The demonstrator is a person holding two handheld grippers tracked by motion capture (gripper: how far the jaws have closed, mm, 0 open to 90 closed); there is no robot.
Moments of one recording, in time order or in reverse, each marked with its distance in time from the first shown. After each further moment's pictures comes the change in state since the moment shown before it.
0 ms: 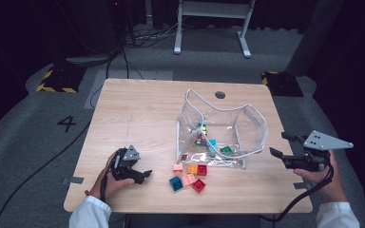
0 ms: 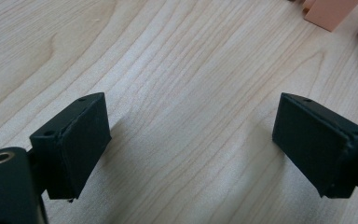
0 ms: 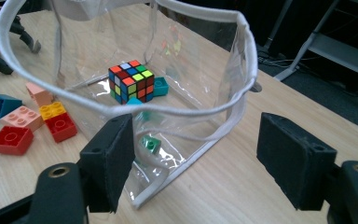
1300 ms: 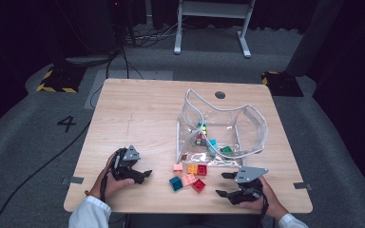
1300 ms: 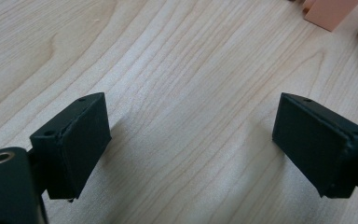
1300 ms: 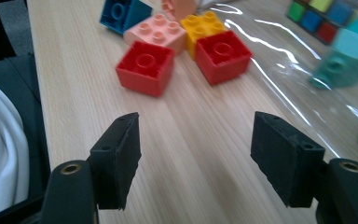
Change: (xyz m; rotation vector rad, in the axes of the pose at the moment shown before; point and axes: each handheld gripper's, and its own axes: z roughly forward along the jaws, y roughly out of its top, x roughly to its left) left arm 0.000 0.000 0.000 0.000 0.000 0.000; right arm 0.129 -0.060 0.117 0.192 0.388 -0.057
